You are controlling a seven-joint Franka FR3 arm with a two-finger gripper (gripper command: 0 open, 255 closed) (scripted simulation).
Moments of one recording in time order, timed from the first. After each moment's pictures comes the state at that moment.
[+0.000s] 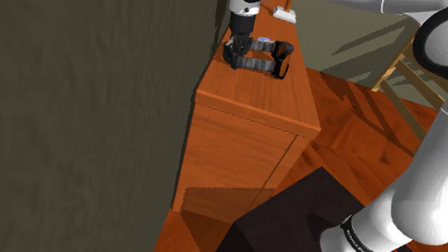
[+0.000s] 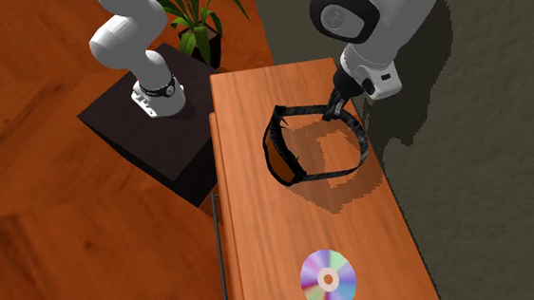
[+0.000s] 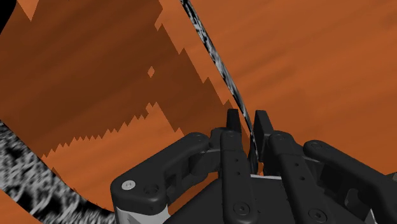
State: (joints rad) arm 0.10 0.31 0.07 -1.53 -0.10 1.70 -0.05
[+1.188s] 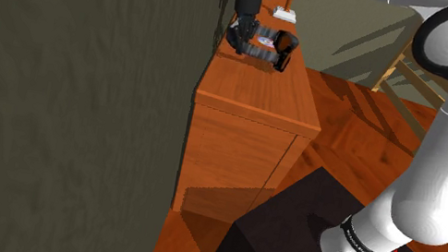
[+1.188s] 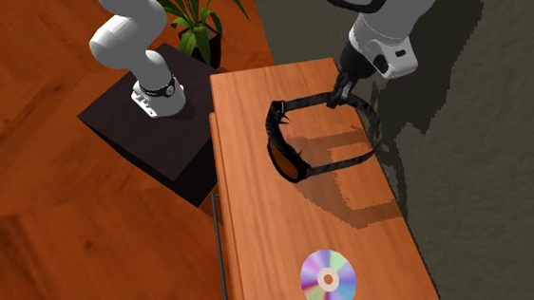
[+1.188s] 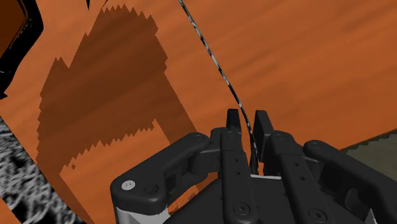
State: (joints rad) arm 0.10 0.31 0.07 -1.38 -0.10 1.55 -0.06
